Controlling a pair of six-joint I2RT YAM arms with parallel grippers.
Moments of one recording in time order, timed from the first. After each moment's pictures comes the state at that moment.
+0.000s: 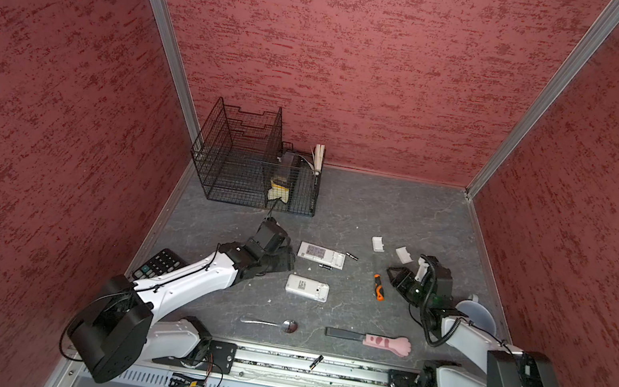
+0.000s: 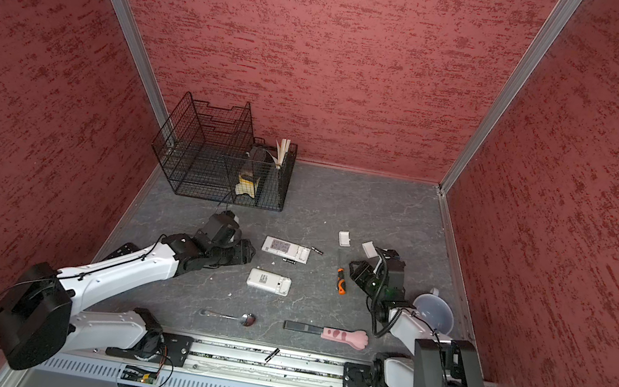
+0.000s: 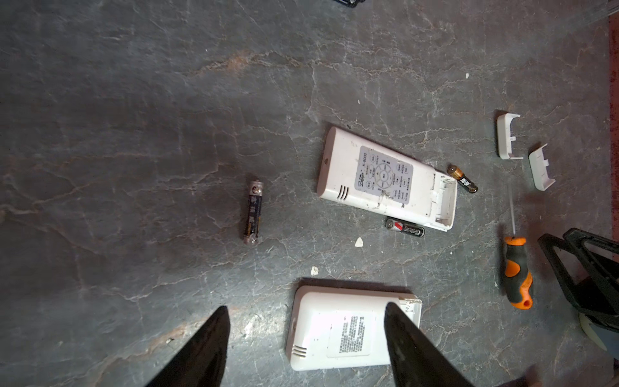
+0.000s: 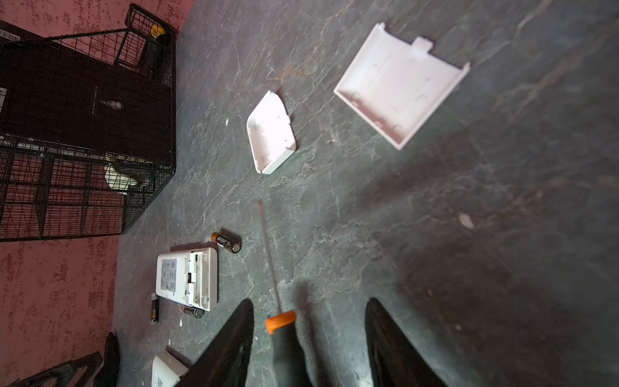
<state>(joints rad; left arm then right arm) -0.59 1.22 0.68 -0.39 -0.03 -0.76 0.10 1.20 0.26 0.28 -0.33 0.77</state>
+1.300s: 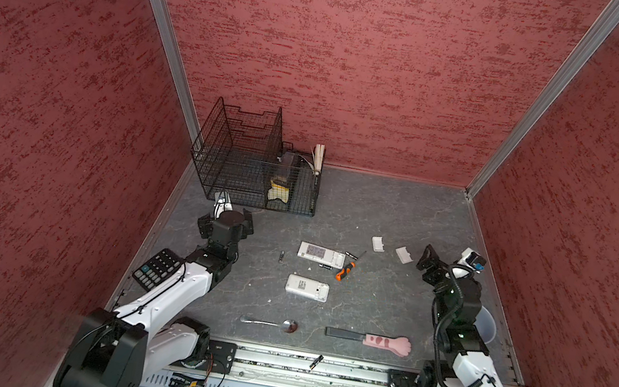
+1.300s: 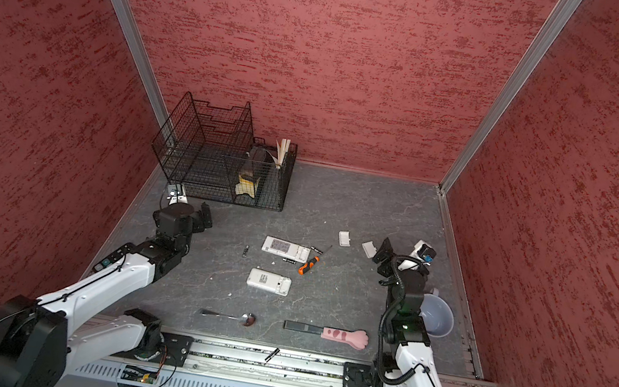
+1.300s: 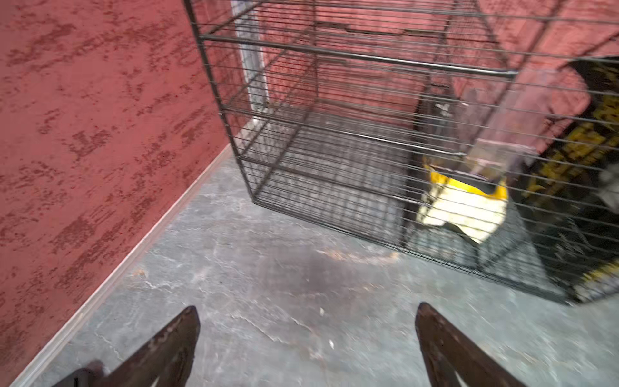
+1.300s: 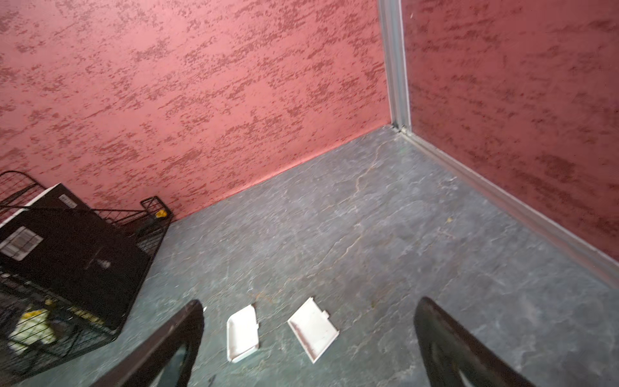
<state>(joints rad) -0.20 1.09 0.48 0.18 -0.54 -0.24 0.10 0.70 0.24 0.29 0.26 0.38</state>
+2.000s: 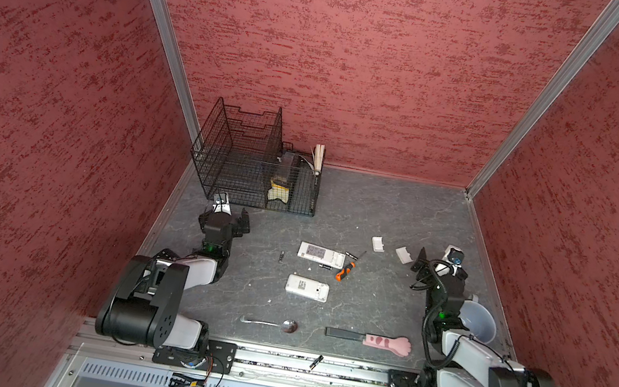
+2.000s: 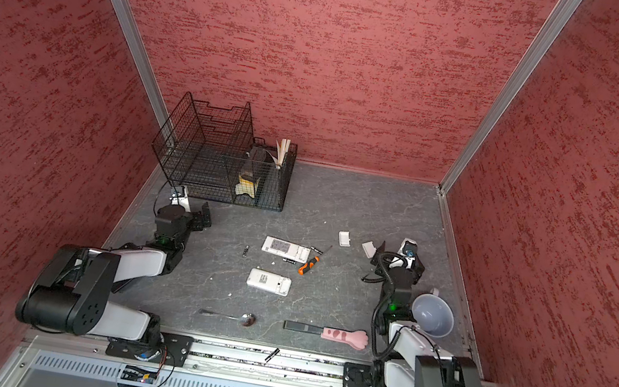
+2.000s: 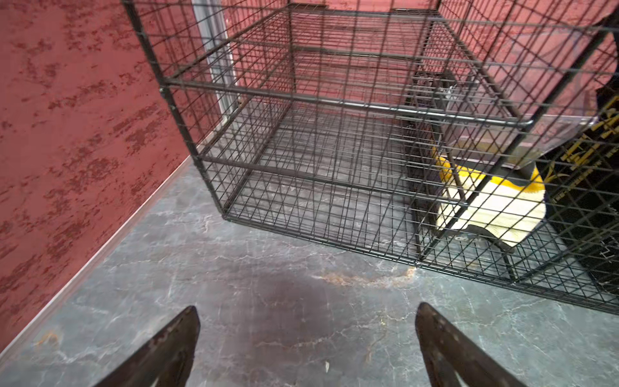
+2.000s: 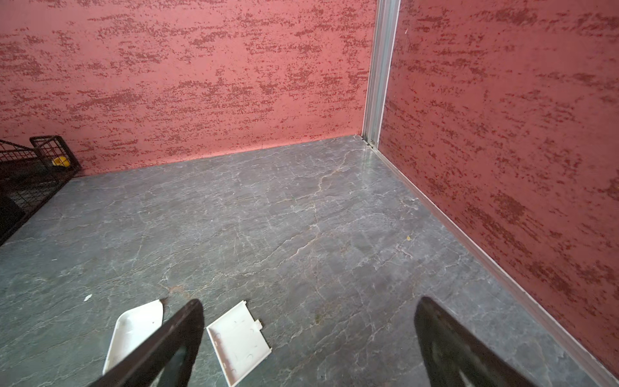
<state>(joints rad) -0.06 1.42 0.39 0.70 -0.26 -0.11 0.10 1.16 0.15 0.85 0.34 0.10</state>
